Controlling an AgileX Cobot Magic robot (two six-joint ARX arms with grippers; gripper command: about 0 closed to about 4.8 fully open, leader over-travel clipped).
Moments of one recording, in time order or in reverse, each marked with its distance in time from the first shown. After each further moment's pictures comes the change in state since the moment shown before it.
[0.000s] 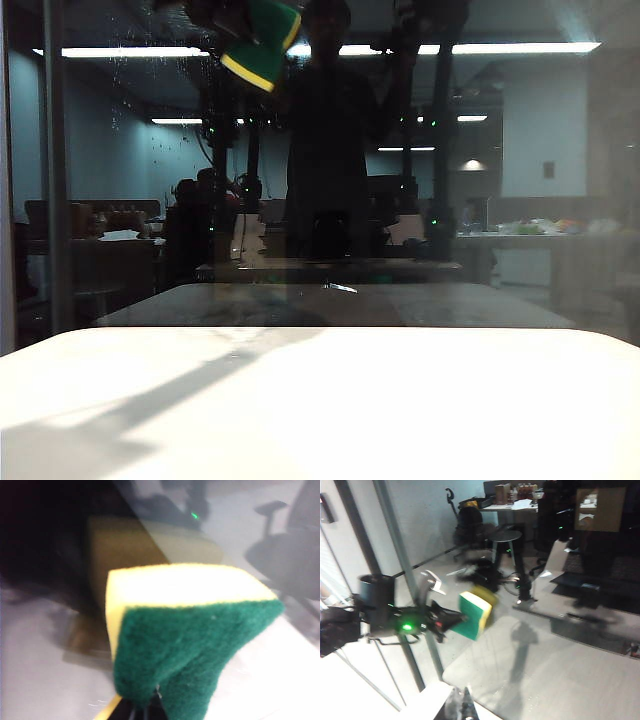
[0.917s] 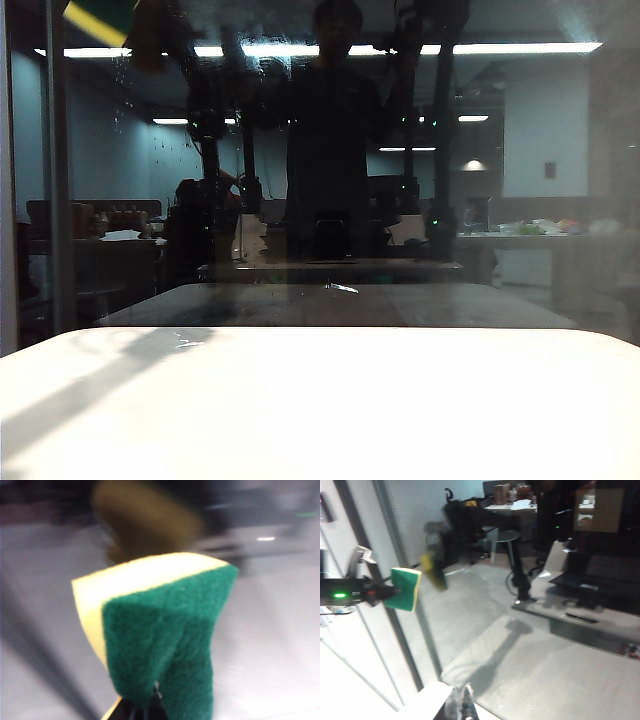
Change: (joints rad) left arm 0.318 -0.187 0.001 -0.249 0.112 0.017; right arm 0.000 0.001 0.000 0.000 0.011 -0.005
